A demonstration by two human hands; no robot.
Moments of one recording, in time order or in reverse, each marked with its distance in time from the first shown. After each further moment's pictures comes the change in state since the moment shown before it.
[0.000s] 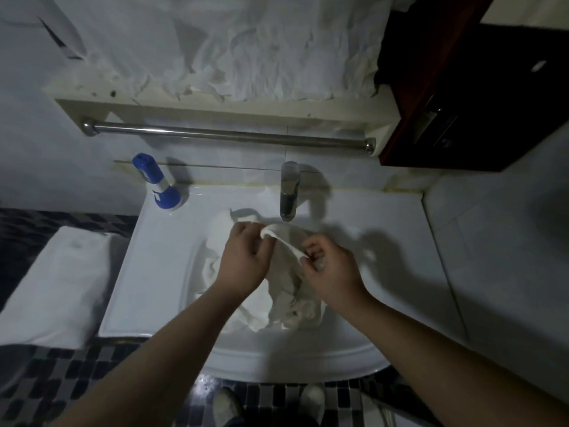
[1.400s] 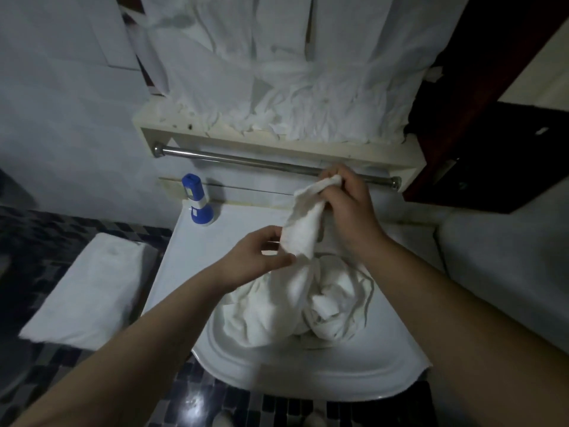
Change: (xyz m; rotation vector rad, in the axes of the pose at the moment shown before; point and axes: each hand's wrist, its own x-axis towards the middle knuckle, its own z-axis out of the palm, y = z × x) left_hand 0.020 0.003 -0.103 -0.436 -0.468 -0.109; right_hand 0.086 -0.147 -0.028 0.539 0.027 -0.130
